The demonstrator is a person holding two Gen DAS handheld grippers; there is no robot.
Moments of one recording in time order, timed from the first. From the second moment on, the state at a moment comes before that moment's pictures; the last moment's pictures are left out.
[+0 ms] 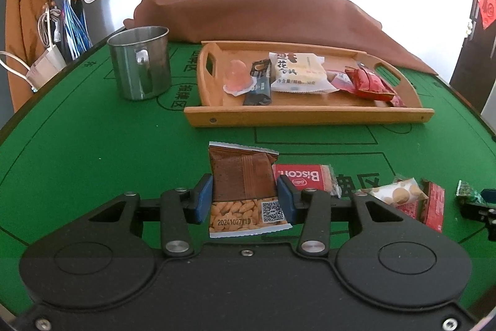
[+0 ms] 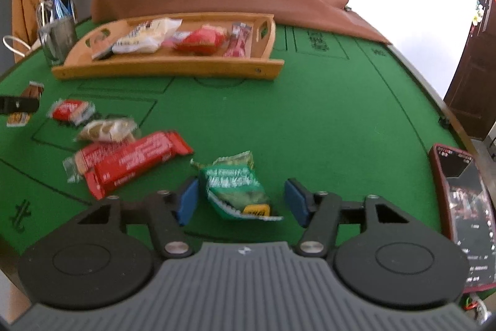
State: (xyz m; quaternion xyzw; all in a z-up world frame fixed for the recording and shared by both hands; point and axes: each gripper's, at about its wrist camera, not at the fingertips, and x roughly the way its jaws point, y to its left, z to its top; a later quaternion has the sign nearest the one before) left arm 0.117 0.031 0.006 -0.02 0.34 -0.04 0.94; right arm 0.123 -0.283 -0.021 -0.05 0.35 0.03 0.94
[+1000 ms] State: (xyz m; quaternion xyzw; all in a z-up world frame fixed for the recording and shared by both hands) left arm 0.185 0.015 0.056 -0.03 0.32 -0.08 0.94; right arm 0.194 -0.264 0.053 0.02 0.32 0.09 0.94
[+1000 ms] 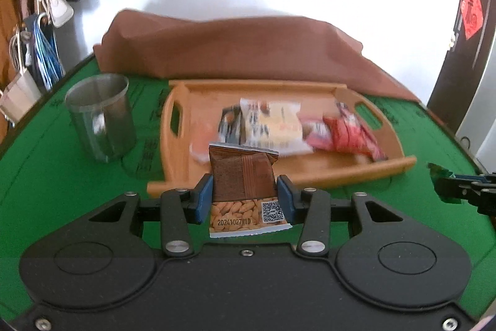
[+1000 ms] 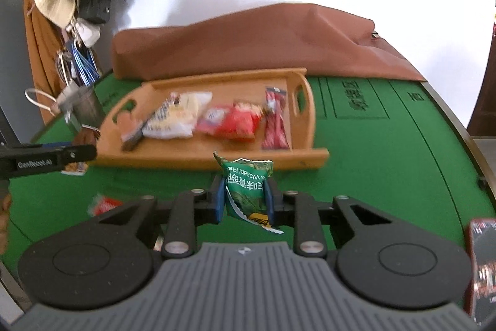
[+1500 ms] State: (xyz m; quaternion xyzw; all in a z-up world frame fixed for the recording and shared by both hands) left arm 0.325 0.017 0.079 -0.04 0.37 -0.05 0.93; right arm 0.319 -0.234 0.083 0.03 0.34 0.08 0.94
